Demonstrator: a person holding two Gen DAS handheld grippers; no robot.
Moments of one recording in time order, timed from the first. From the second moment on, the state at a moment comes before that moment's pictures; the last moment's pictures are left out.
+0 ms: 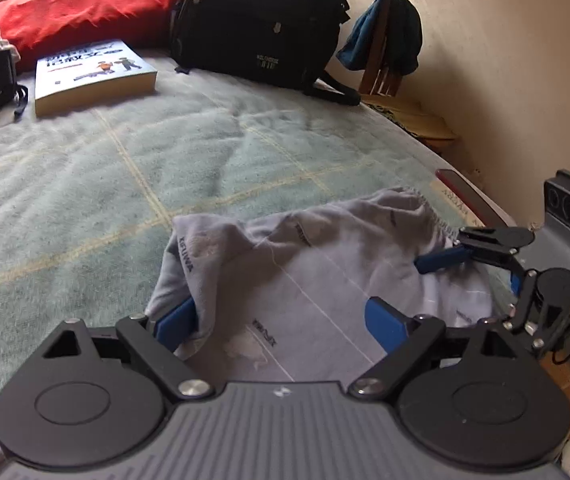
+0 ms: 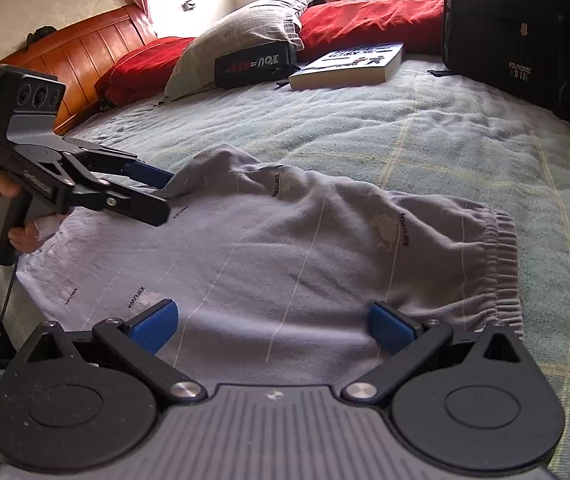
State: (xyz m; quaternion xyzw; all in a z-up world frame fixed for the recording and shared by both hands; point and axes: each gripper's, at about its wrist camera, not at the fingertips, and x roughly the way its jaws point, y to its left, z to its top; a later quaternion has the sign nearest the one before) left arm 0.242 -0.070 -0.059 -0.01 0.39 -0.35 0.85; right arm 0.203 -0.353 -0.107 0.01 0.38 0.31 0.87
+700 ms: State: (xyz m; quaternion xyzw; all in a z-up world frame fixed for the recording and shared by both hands) left arm 0.333 -0.044 -0.066 -0.26 0.42 -0.34 0.81; right arm 0.199 -0.352 -0.110 0.01 0.37 0.31 0.88
